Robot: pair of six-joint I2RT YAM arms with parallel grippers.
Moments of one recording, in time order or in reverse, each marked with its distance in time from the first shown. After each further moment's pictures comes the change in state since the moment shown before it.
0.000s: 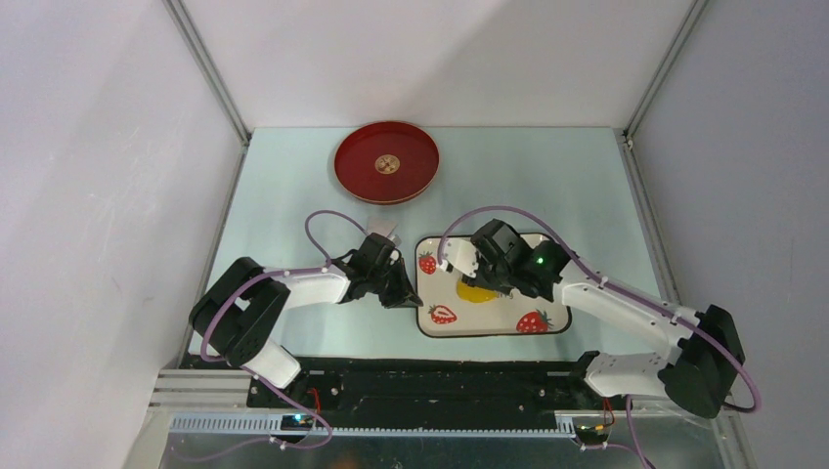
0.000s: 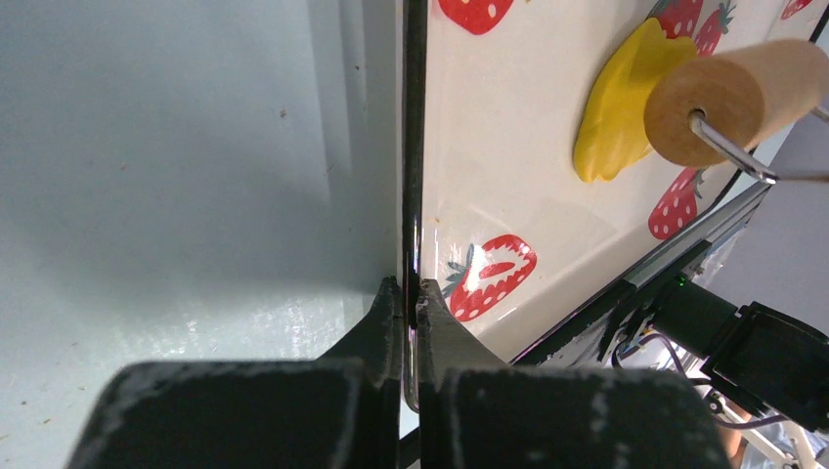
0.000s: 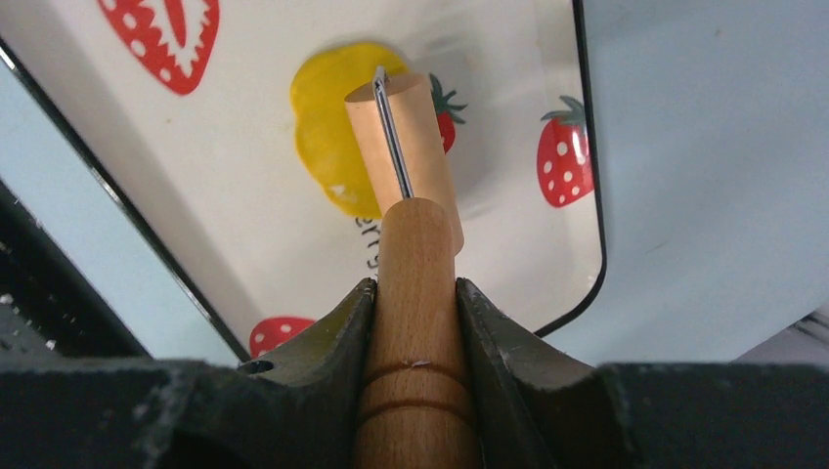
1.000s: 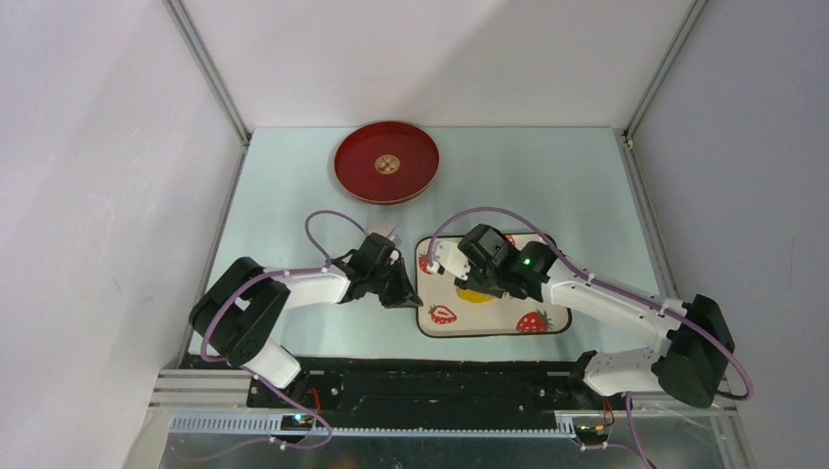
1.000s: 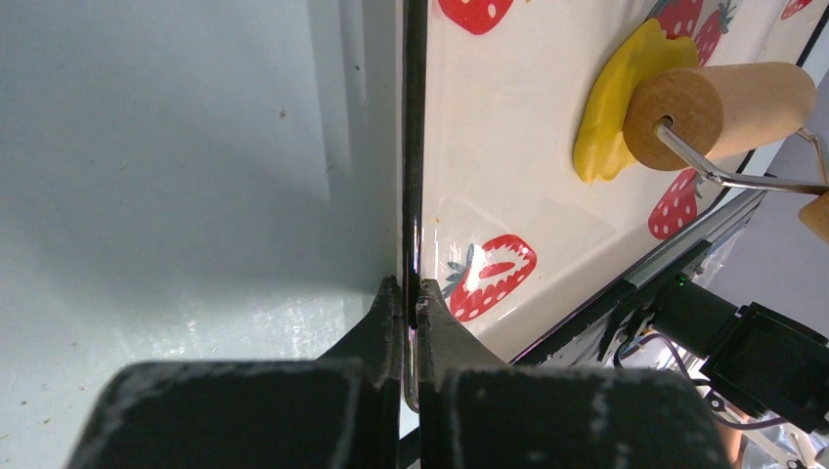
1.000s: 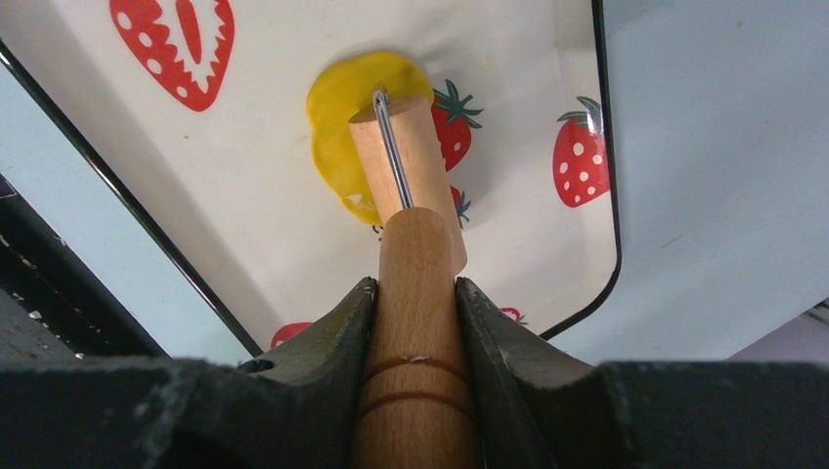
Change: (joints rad) left arm 0.000 0.000 0.000 0.000 0.000 0.000; right arm 0.068 0.055 0.038 -0.042 0.056 0.084
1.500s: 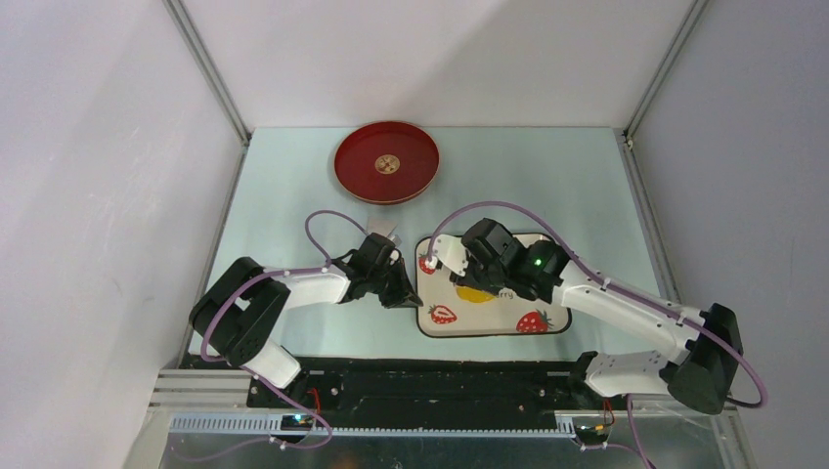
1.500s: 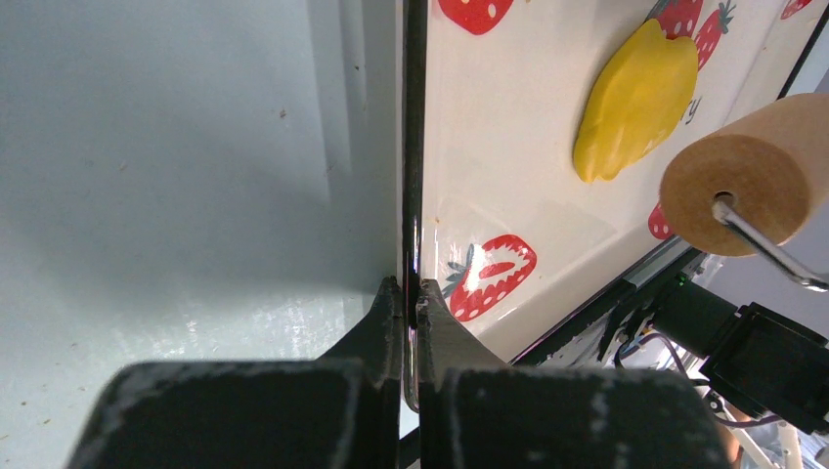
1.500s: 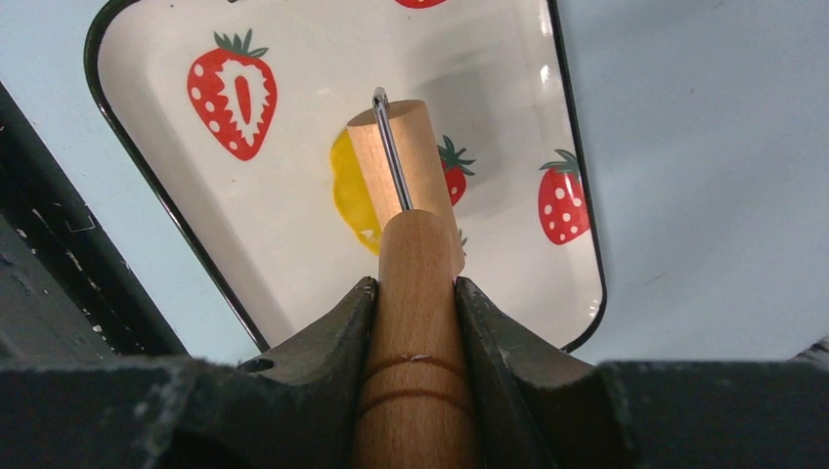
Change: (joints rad) left arm 0.000 0.001 0.000 0.001 0.001 0.000; right arm 0.023 -0.067 0.055 0.003 -0.051 0.019
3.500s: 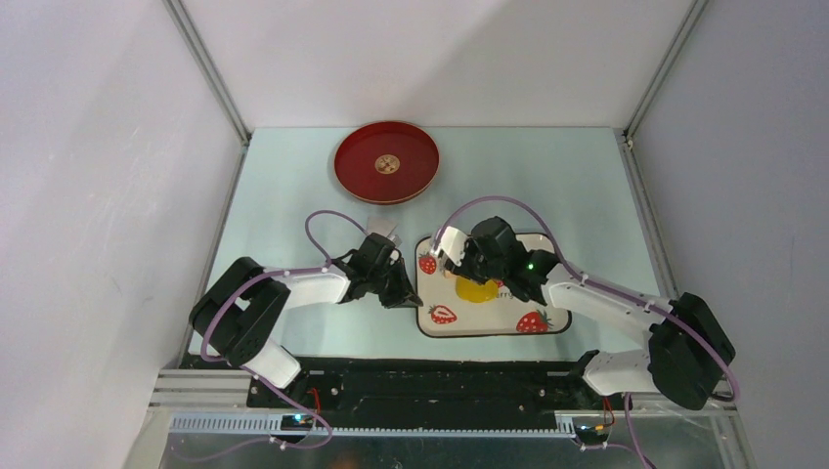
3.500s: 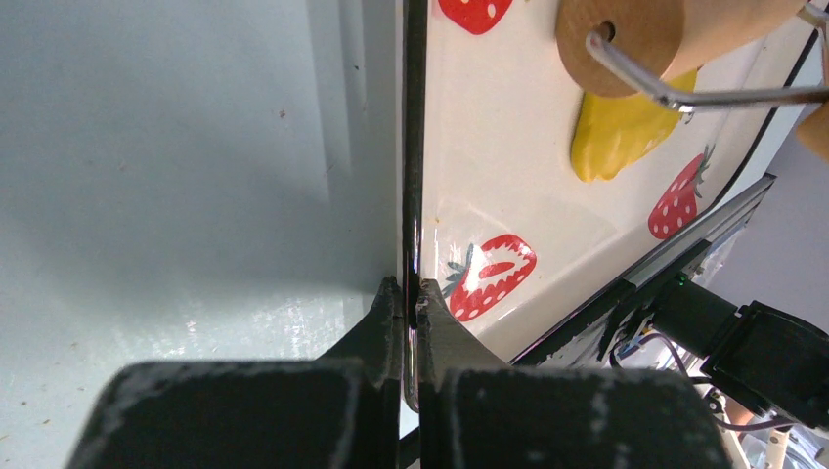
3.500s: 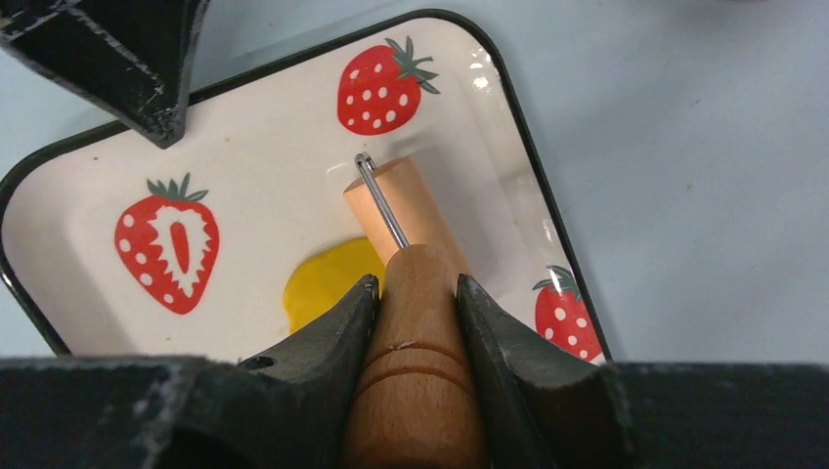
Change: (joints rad) left arm 0.000 0.000 0.000 0.000 0.000 0.000; right arm -0.125 0.078 -0.261 0.525 -0.176 -0.040
